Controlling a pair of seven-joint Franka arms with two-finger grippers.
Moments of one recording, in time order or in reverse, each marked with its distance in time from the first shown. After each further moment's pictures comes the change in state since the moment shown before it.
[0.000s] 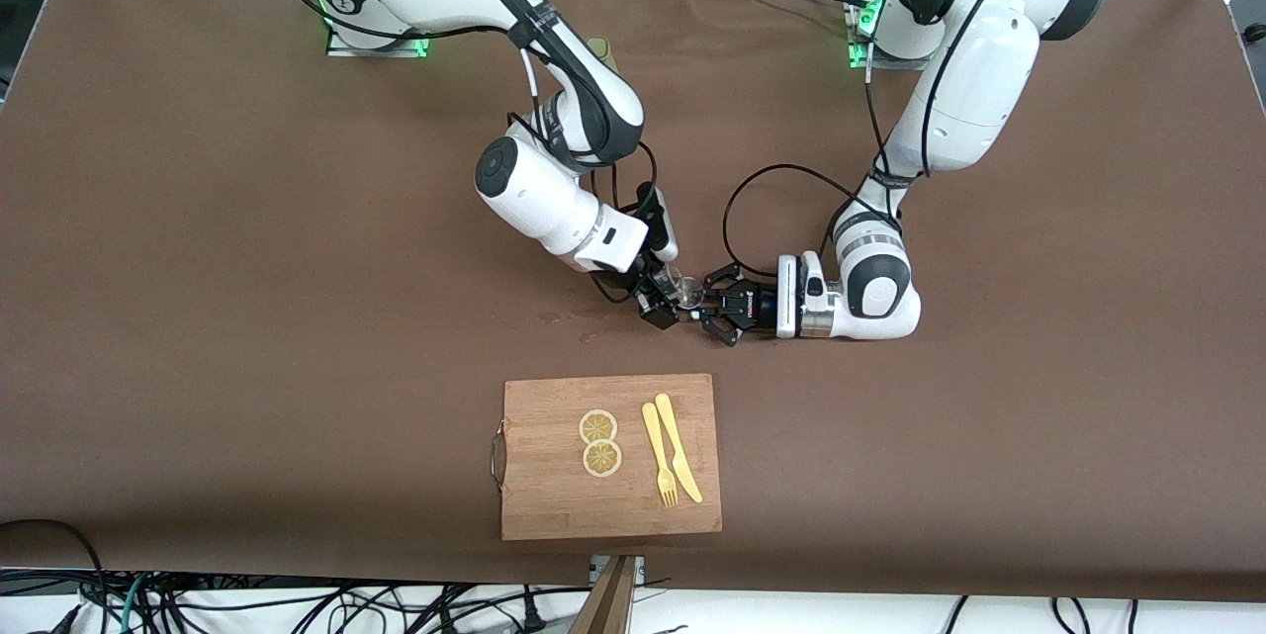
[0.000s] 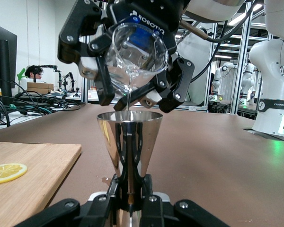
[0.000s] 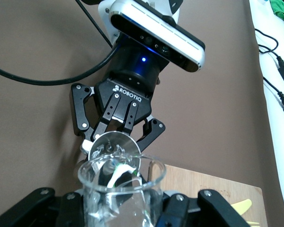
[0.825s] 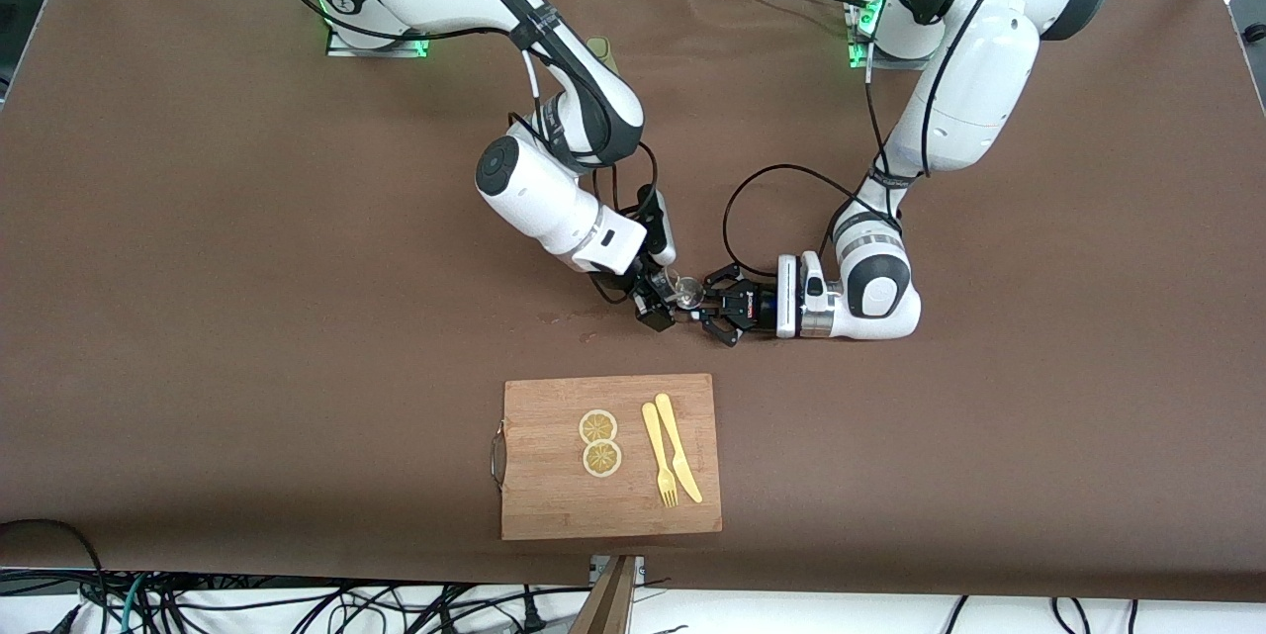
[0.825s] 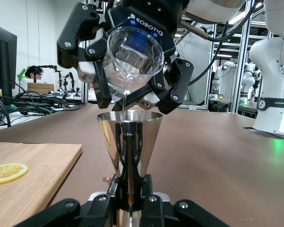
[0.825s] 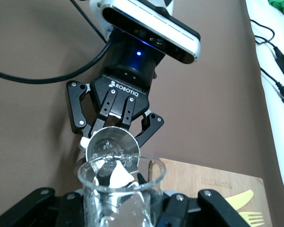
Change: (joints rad) left arm 0.000 0.000 0.000 0.000 0.000 0.003 0.007; right arm 0.001 0.000 -0.001 -0.008 -0.008 0.019 0.074
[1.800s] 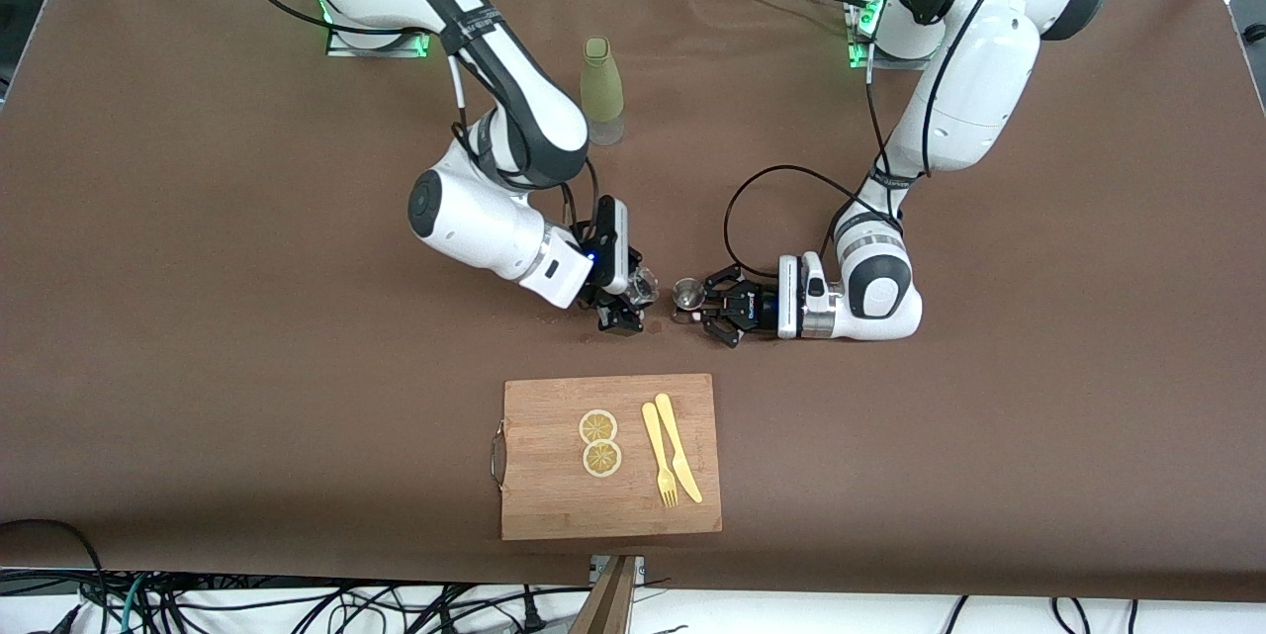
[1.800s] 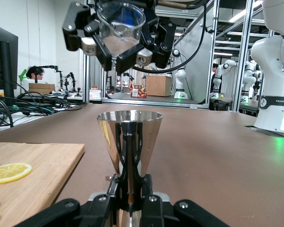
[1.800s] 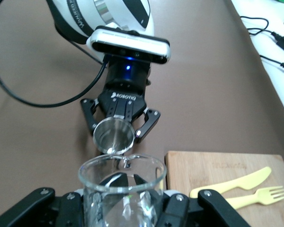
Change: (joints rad) left arm 0.004 -0.001 0.008 0.004 0.001 0.001 0.006; right arm -0.125 -0.077 -0.014 0.006 0.171 -0.319 0.017
